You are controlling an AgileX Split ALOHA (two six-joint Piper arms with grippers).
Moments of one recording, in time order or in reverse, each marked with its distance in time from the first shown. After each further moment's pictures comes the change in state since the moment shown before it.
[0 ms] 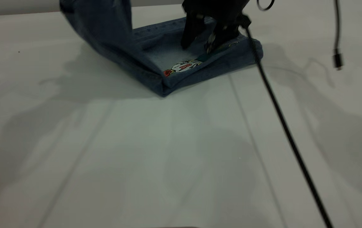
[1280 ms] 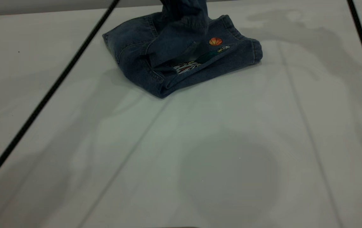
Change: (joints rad) left arm -0.200 0.615 -0.489 -0.006 0.007 0.027; right arm -0.203 -0.219 -0.169 -0.204 0.125 0.124
